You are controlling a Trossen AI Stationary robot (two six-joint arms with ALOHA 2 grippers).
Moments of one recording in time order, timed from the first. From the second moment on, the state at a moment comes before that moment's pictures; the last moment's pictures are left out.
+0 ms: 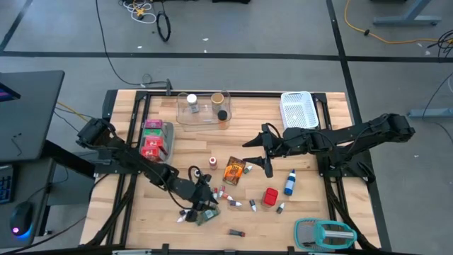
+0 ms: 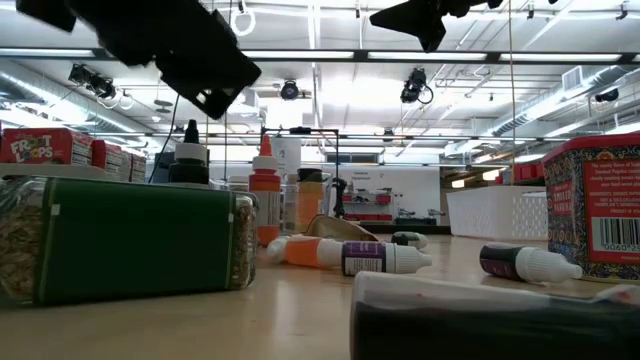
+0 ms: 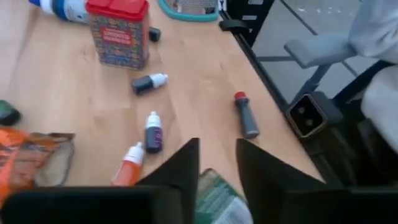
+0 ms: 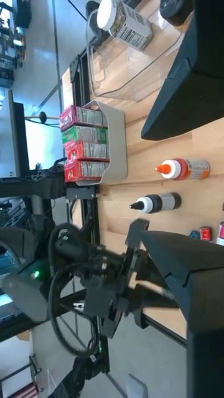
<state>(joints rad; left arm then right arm) -0.50 1.61 0.78 0.34 -0.09 -0.27 0.15 1.21 0.85 0.09 0.09 0.12</state>
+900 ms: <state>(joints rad) -0.73 1.79 1.10 -0.34 -0.26 -1.18 0.15 1.21 0.85 0.28 0.10 -0.35</state>
